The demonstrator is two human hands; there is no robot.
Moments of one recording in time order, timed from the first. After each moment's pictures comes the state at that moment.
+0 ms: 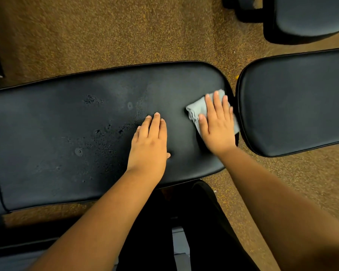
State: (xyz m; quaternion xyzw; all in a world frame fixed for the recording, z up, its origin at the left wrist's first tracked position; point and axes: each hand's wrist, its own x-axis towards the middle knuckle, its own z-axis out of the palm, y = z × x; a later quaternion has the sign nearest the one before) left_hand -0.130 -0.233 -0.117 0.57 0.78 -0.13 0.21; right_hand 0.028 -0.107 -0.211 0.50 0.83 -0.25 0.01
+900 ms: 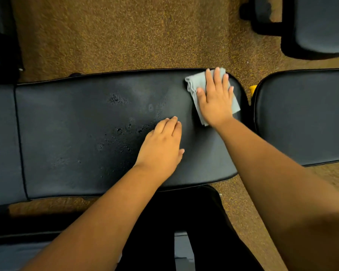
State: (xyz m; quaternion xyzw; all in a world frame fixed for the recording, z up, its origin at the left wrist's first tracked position) left_hand -0.157 -0.234 -0.104 0.61 0.76 -0.05 0.22; right_hand -0.065 -0.057 -0.194 0.51 0.81 -0.27 0.04
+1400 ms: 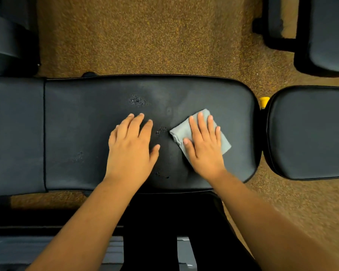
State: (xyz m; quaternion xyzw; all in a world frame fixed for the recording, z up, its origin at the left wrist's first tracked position) left_hand -0.215 -0.293 -0.080 0.49 0.86 -0.01 0.14; right_hand -0.050 -0.178 -0.176 0.38 0.88 -0.28 0.05
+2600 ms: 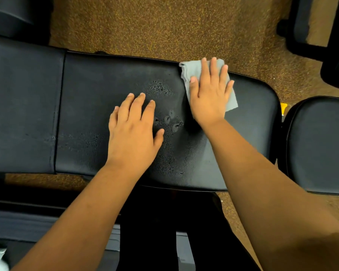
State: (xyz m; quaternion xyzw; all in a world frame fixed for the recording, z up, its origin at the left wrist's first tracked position) left_hand -0.244 -0.306 -0.085 0.42 0.90 0.02 0.14; right_hand -0.179 -0.123 -0.171 0.47 0.86 -0.22 0.00
